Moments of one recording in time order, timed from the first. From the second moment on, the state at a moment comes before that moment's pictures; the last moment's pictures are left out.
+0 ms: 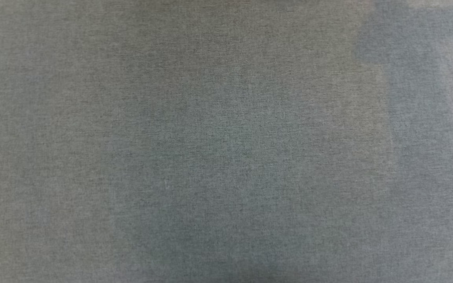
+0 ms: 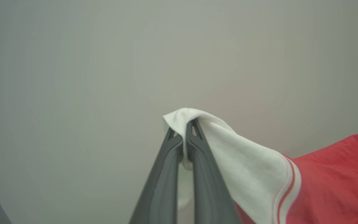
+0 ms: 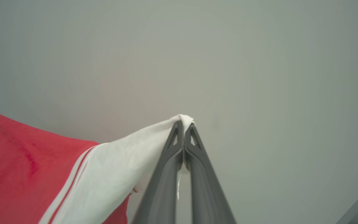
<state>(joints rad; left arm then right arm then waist) -1.82 0.46 -0.61 0.72 -0.71 -0.12 -0.01 -1.65 -0.54 0.39 0.66 0.53 0.13 0.06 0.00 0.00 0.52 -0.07</state>
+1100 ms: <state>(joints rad) -0.58 0.63 -0.69 0.34 -0.94 0.04 -0.16 -0.65 -0.57 0.66 0.61 0.84 0.13 -0.21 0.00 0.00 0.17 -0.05</state>
